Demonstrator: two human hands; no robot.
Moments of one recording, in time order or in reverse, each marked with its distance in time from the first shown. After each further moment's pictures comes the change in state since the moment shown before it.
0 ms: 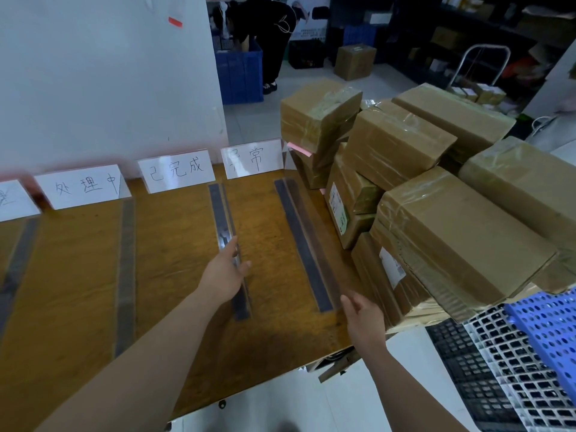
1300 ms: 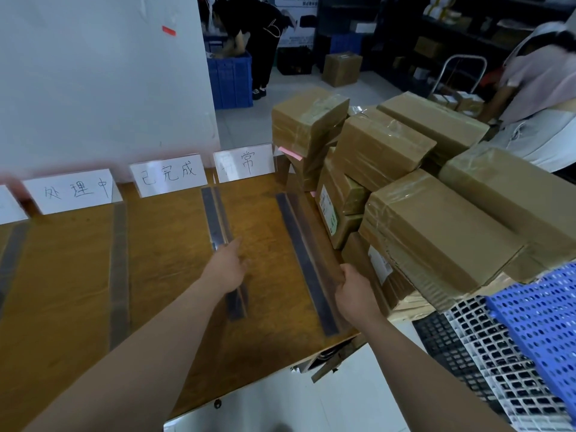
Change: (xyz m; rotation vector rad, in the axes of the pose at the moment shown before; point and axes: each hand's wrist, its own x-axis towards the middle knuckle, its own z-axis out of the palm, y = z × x) left_hand 0.010 0.016 -0.002 0.232 -0.058 0.051; right_hand 0.008 -0.051 -0.027 -0.306 -0.065 -0.102
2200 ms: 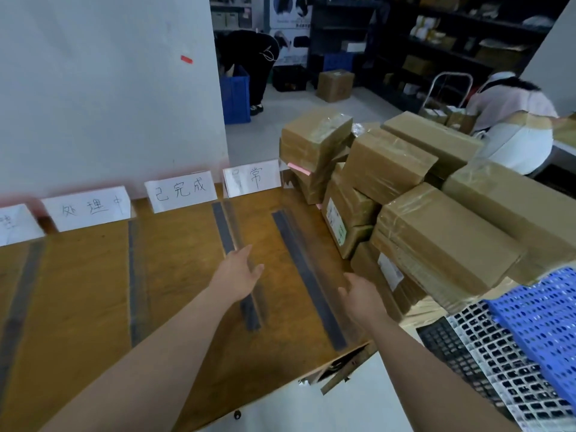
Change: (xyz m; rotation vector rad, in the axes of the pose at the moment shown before) left_hand -0.022 0.001 -0.033 0.046 -0.027 0.035; right_hand -0.013 -0.028 -0.002 -0.143 -0.042 0.035
